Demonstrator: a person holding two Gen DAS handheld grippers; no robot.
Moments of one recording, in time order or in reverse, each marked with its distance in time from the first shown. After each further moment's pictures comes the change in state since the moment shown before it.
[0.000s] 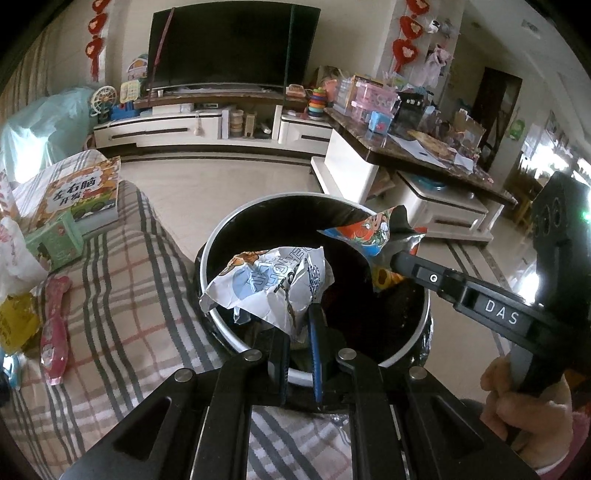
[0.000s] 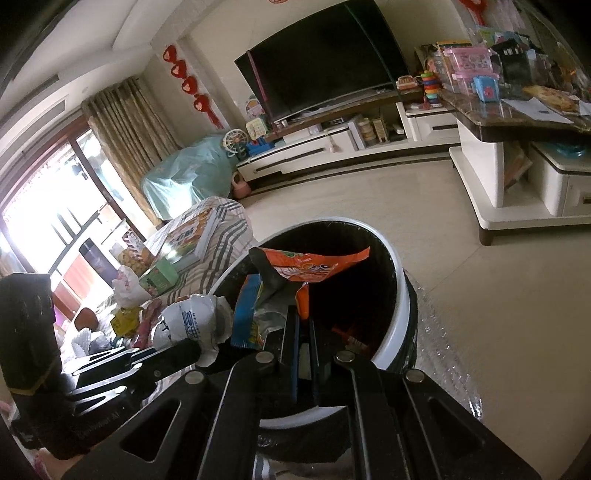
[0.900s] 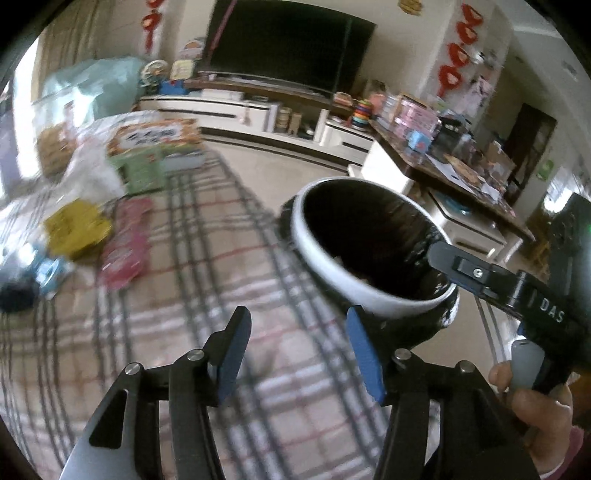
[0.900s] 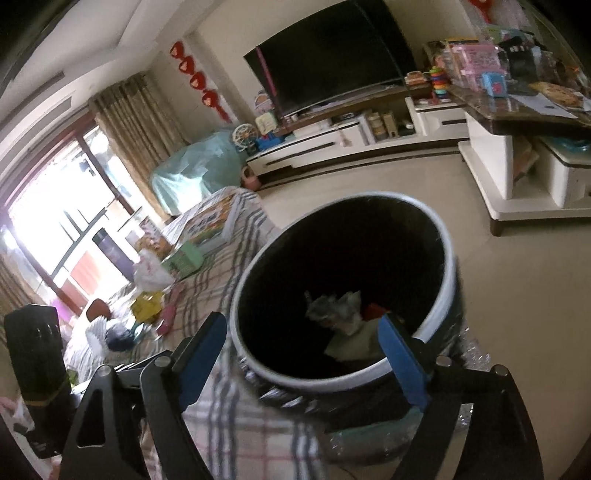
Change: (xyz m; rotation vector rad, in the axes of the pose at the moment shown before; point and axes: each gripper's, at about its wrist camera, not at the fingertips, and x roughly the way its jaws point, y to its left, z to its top) left arm -0.070 0.046 -0.063 -0.180 -0.027 0.061; right arm -0.007 0.040 -0.025 -0.005 0.020 0.036
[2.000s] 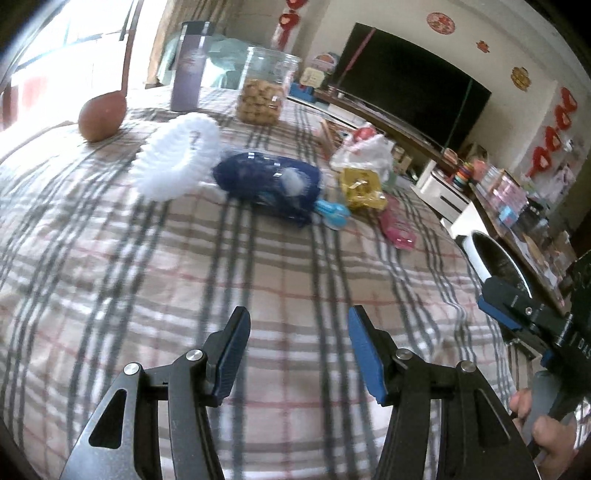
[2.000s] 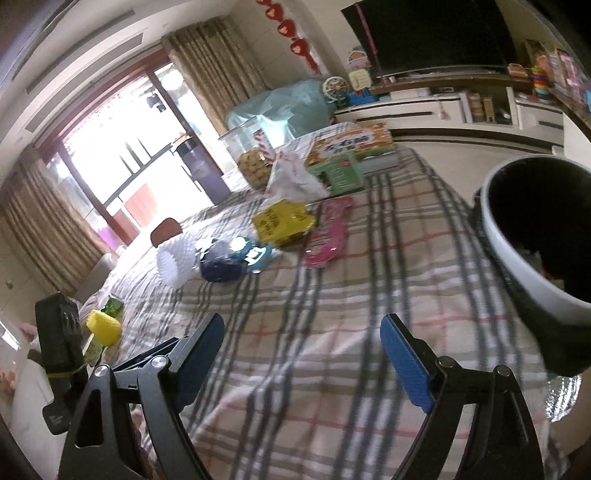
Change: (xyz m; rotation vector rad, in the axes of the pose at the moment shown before) left arm -0.141 0.152 -0.087 -0.324 -0.096 0.222; right arm 0.052 0.166 -0.068 -0.192 0.162 0.229
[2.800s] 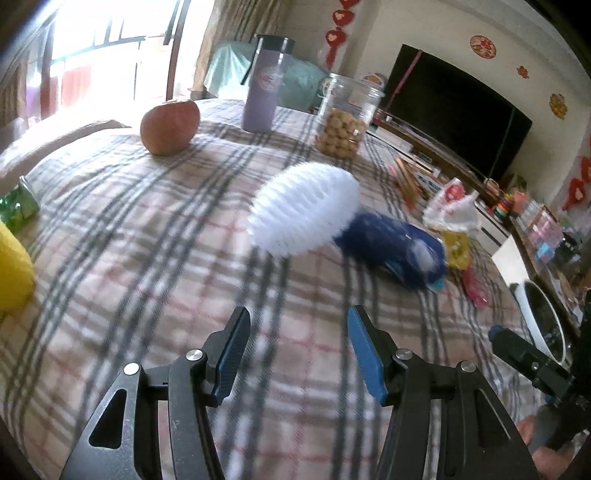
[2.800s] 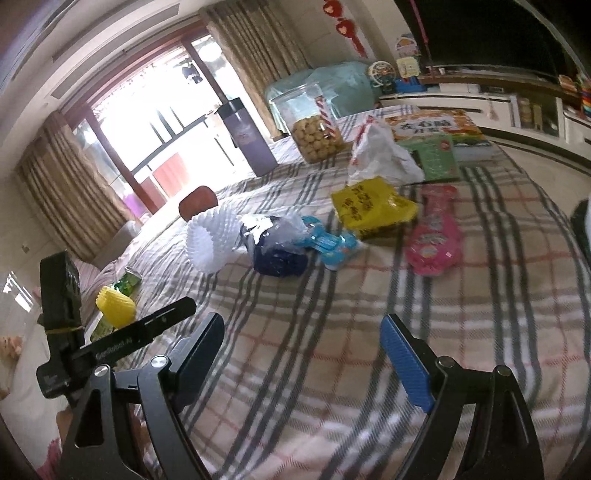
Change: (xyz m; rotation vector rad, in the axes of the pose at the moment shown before) left arm 0.009 0.068 0.044 -0.071 -0.067 0.139; right arm 0.068 0.056 0.005 -0.109 0.074 0.103
